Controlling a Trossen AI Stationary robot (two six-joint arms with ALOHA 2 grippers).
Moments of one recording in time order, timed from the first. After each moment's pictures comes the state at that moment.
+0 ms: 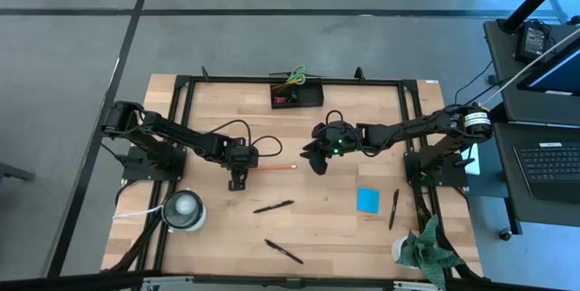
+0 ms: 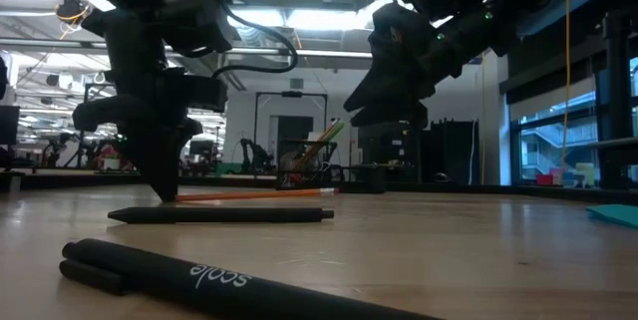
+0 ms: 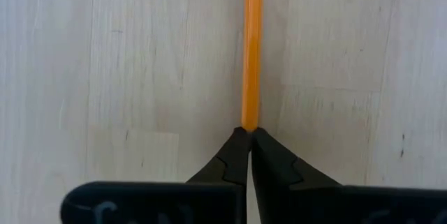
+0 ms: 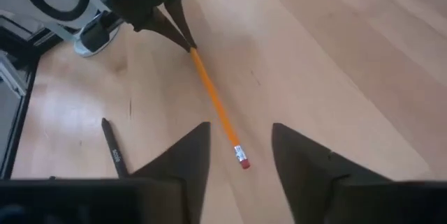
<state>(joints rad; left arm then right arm) -0.04 1.55 0.67 -0.42 -0.09 -0.14 -0.07 1.57 0.77 0.22 -0.04 0.49</state>
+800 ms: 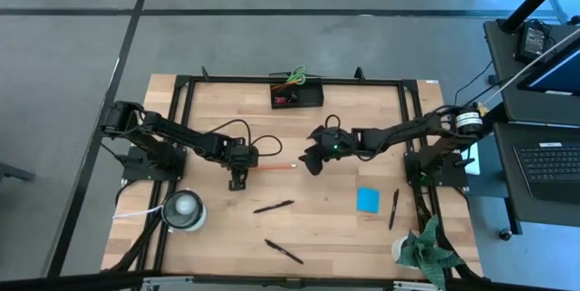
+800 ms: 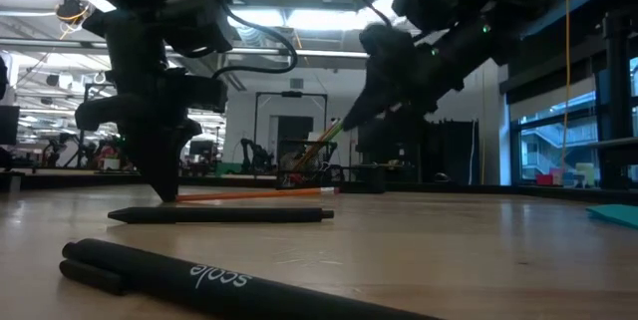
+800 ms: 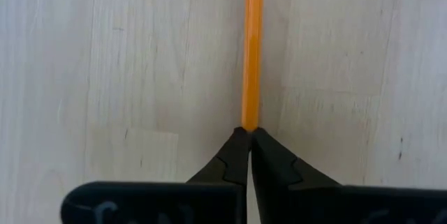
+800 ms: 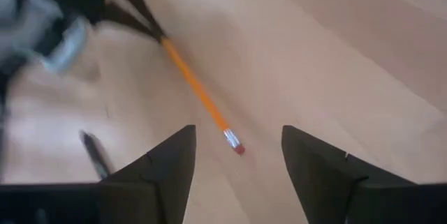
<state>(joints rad) -0.04 1.55 0.66 -0.41 -0.07 -0.15 -0.04 1.64 0.77 0.22 0.03 0.68</state>
